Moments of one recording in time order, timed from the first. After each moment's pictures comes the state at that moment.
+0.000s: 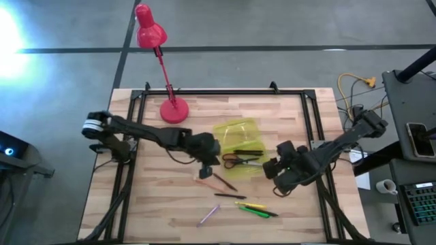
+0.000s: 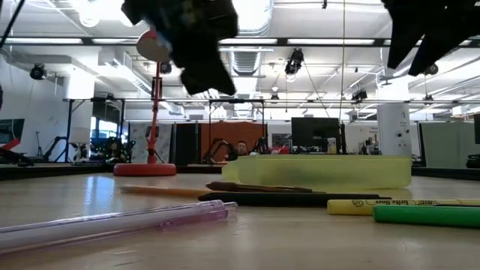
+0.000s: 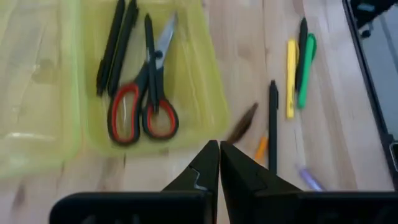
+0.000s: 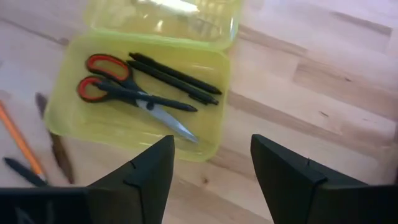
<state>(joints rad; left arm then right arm) -0.07 1.59 1.12 -0.31 0.13 -0.22 0.57 1.43 1.17 -1.31 0.57 1.76</state>
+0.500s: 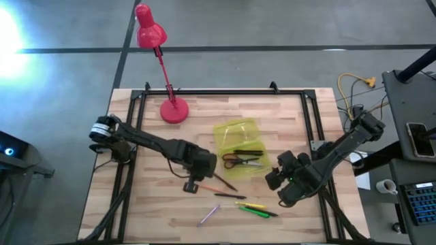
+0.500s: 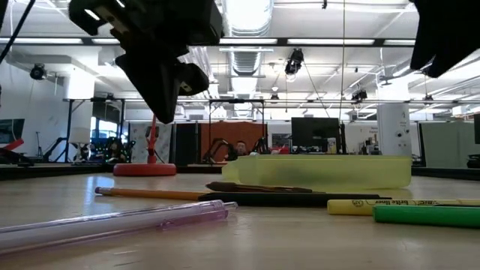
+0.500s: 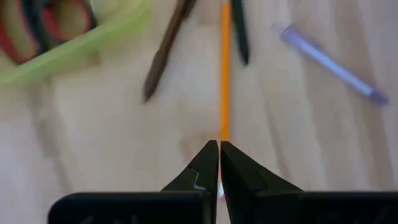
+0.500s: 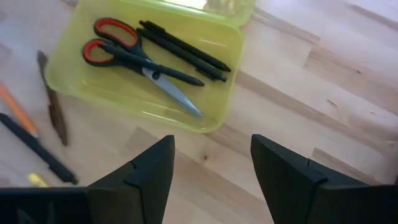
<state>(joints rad) -0.21 1.70 1.25 -0.73 0.16 0.00 0.69 1.49 1.16 -1.30 0.57 1.78</state>
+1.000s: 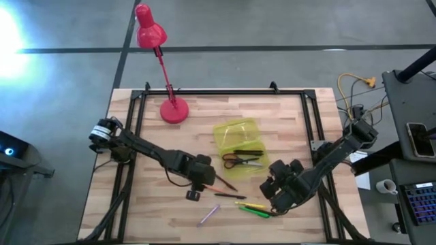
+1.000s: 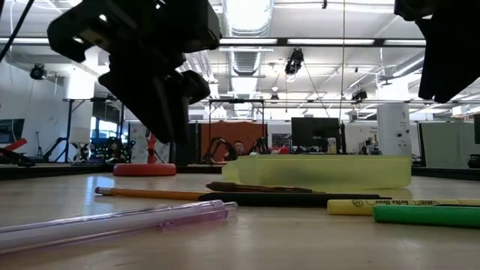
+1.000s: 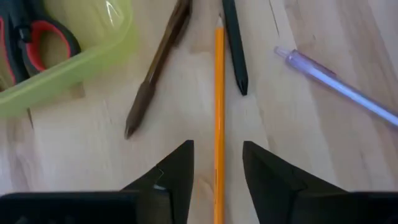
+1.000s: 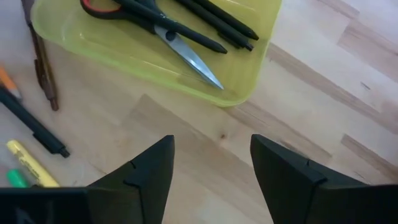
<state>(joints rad) -0.30 1.72 1.12 -0.46 0.02 -0.06 0.69 1.62 1.16 -1.18 0.50 1.70</state>
